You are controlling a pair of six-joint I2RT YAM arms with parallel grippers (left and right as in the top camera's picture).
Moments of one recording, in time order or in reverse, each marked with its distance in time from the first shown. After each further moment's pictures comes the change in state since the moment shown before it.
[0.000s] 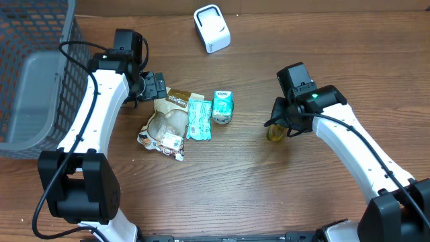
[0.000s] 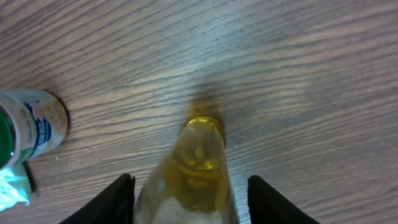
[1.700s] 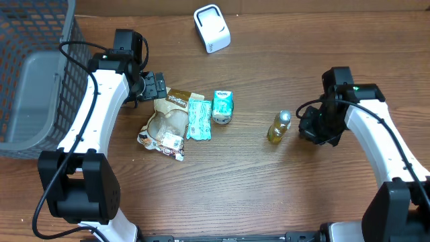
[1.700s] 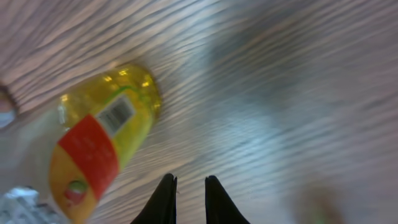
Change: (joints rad) left arm 0.000 0.000 0.000 0.000 0.000 0.000; right arm -0.292 0.011 -0.040 -0.188 -0.294 -0.080
